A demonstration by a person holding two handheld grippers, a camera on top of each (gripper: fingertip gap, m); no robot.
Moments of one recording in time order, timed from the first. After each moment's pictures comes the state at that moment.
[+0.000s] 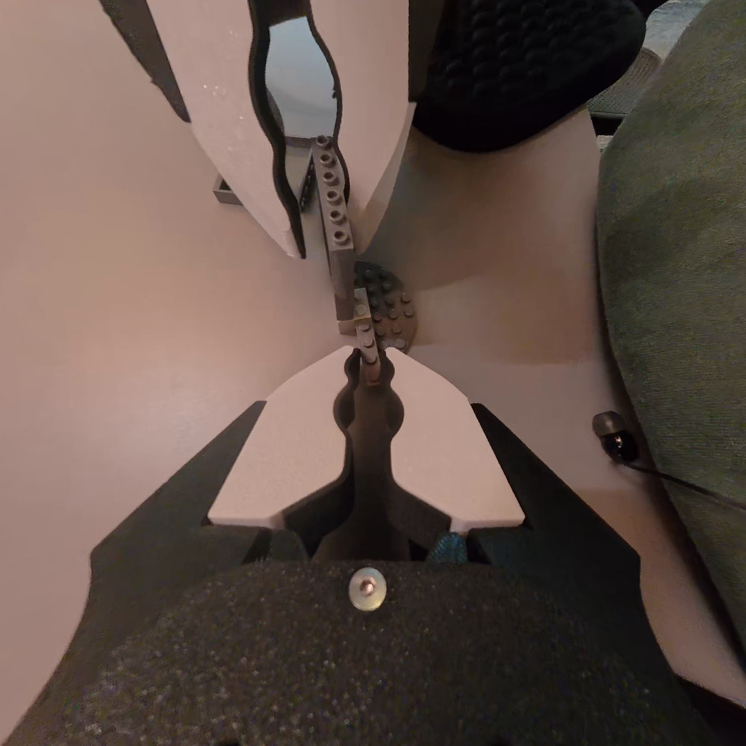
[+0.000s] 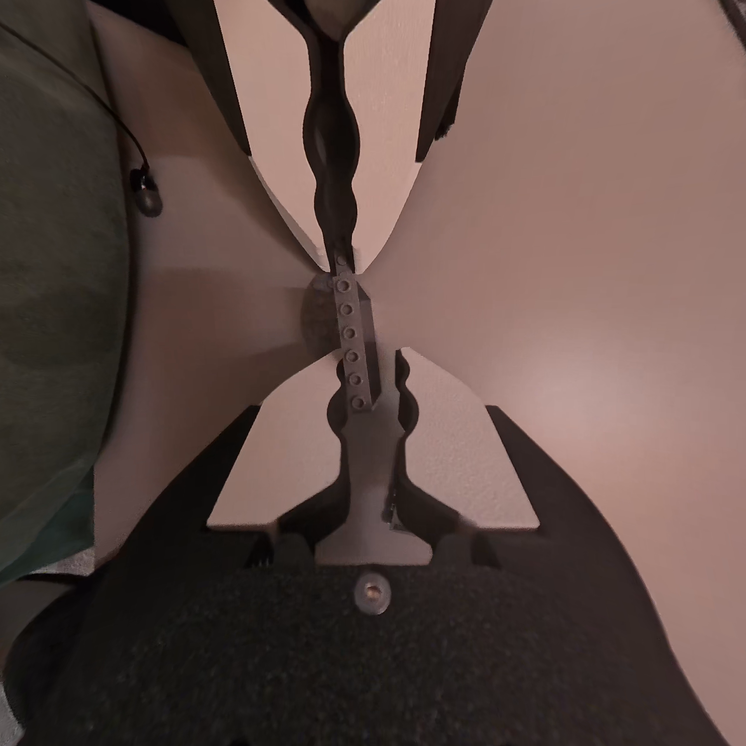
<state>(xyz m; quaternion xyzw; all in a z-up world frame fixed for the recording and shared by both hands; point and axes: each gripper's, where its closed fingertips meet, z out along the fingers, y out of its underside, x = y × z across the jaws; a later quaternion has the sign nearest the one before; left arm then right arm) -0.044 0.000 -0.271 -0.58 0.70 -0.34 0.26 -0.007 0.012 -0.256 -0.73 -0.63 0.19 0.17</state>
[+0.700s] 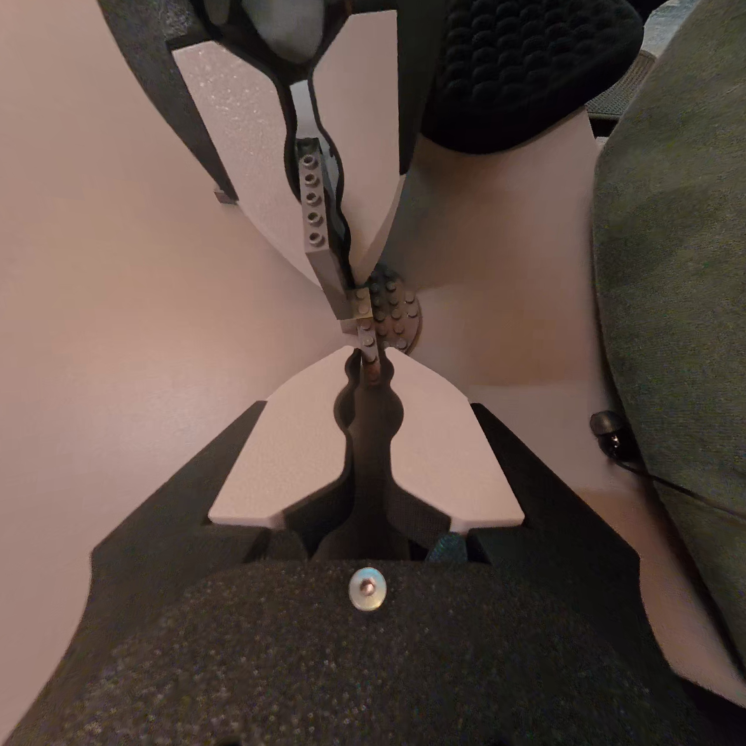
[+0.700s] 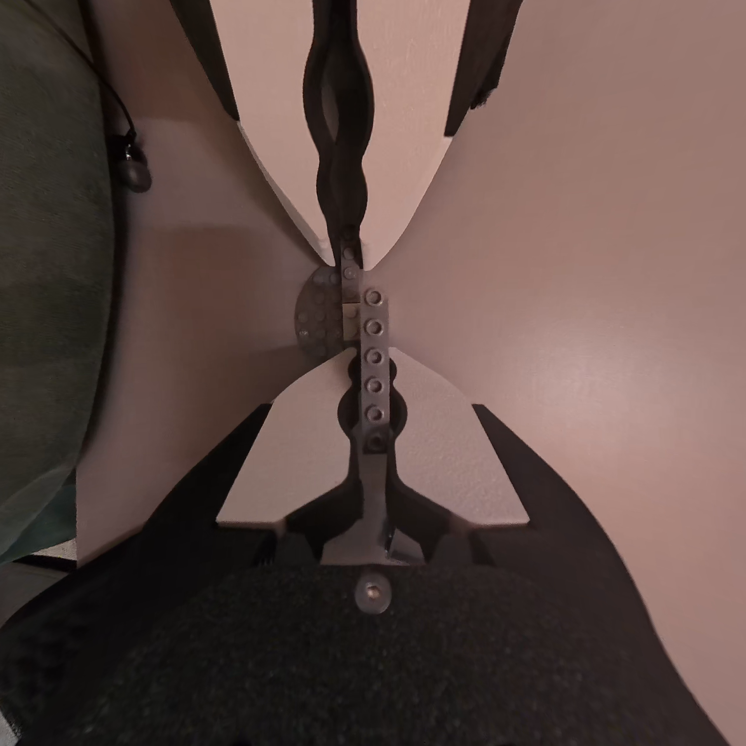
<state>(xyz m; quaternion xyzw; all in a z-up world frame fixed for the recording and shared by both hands) -0.044 -0.001 -0.270 -0.58 0.70 -0.34 0.26 -0.012 0.007 -0.277 -0.72 -0.65 0.20 0.14</state>
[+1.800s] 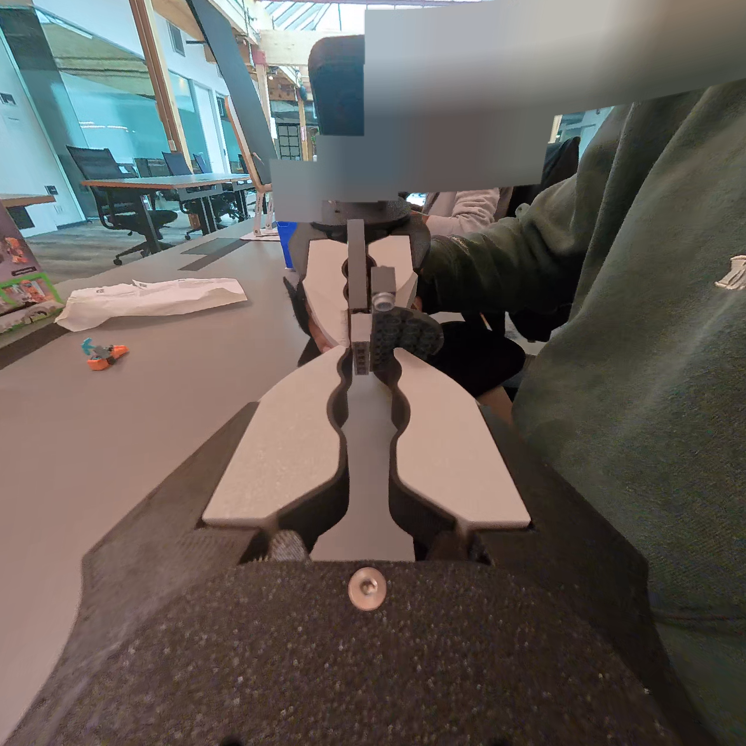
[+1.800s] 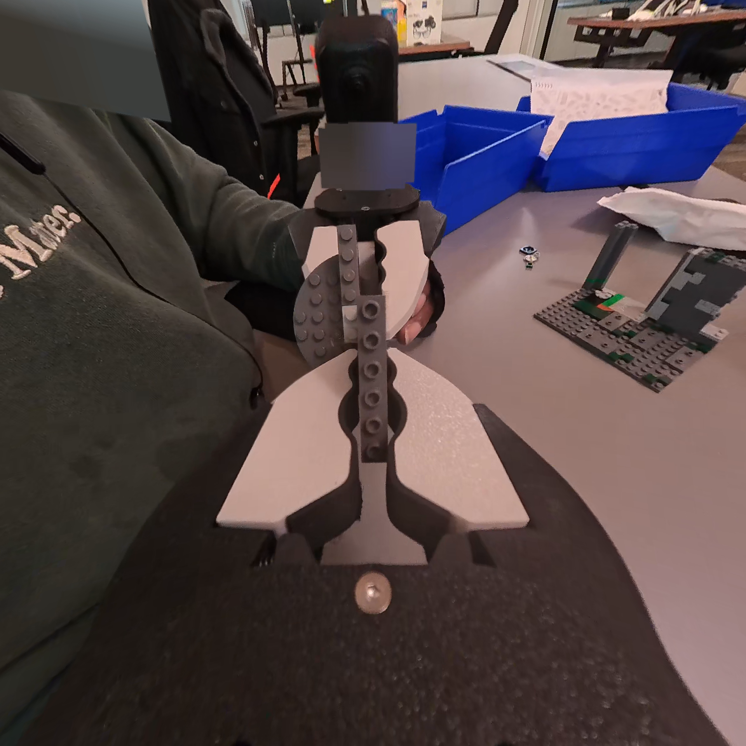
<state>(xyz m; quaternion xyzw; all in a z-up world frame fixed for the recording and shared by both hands) -0.024 -0.004 -0.150 -0.46 0.54 -0.55 0.45 -0.025 0.002 -0.155 -0.62 -0.50 0.41 0.44</state>
